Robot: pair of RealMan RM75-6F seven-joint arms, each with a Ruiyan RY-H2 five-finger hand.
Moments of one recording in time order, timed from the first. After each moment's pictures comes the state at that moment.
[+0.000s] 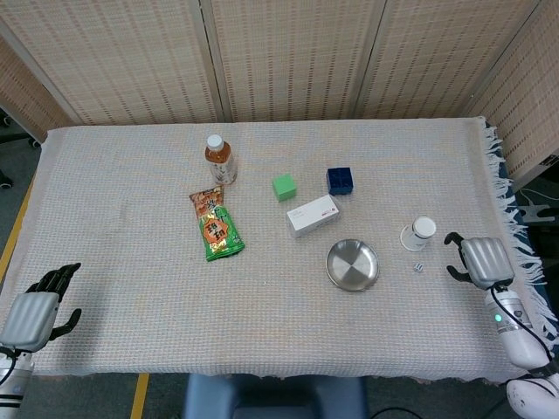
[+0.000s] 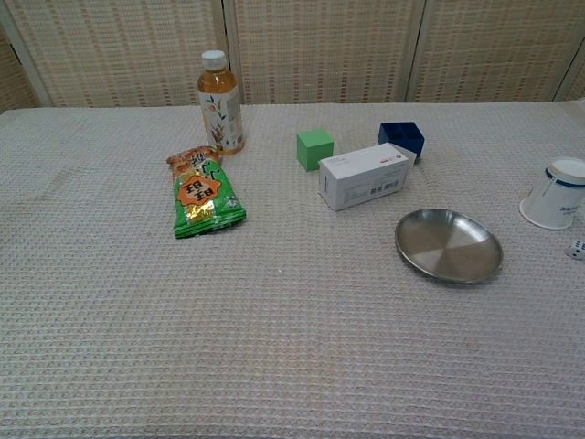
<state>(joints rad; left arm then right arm) -0.16 -1.14 -0.03 -1.60 1.44 1.36 0.14 0.35 -1.29 0.14 -1.22 -1.36 1.03 -0.02</state>
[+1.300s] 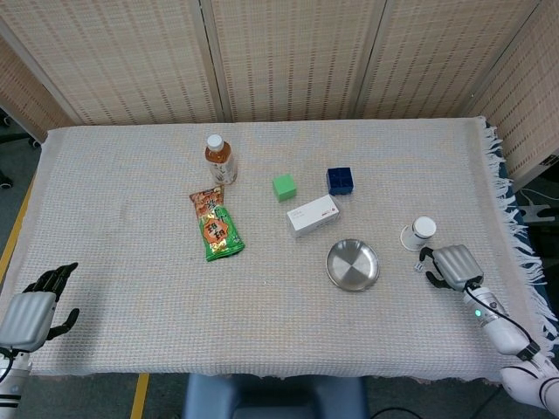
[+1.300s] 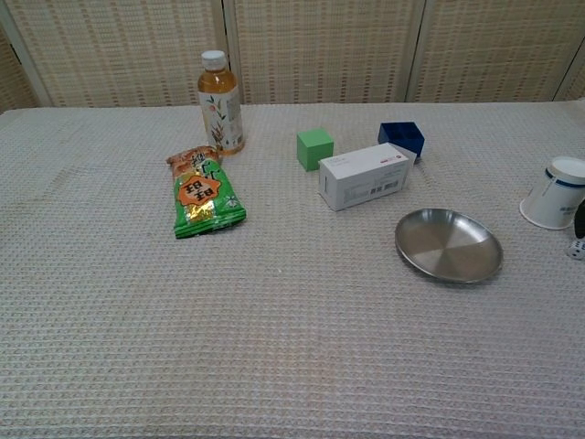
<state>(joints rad) -0.16 -1.13 -0.03 -1.60 1.43 1.36 0.13 0.46 -1.47 -0.02 -0.86 -1.53 0.95 0.29</state>
